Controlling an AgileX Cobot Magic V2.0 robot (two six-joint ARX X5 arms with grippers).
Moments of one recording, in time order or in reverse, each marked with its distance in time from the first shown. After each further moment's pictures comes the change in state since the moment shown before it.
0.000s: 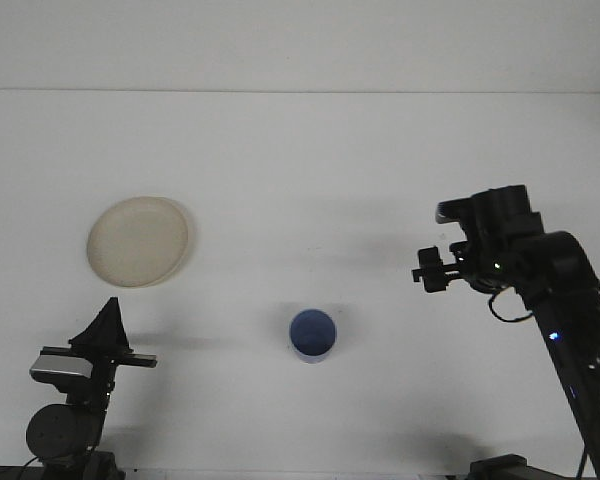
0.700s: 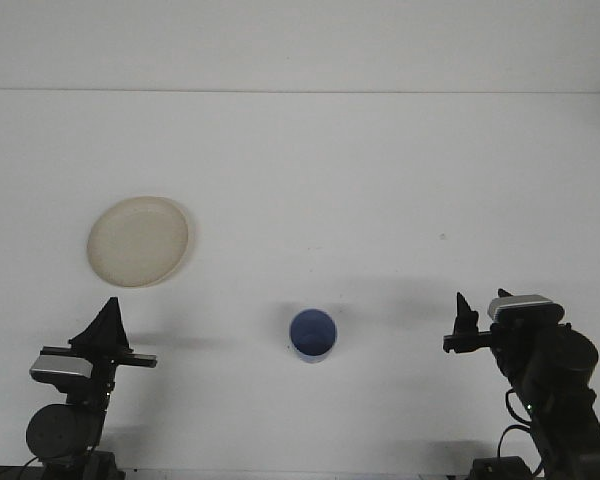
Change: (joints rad) left arm 0.000 0.000 0.000 0.000 0.000 0.000; right arm -0.098 -0.780 -0.784 0.686 -0.002 -0.001
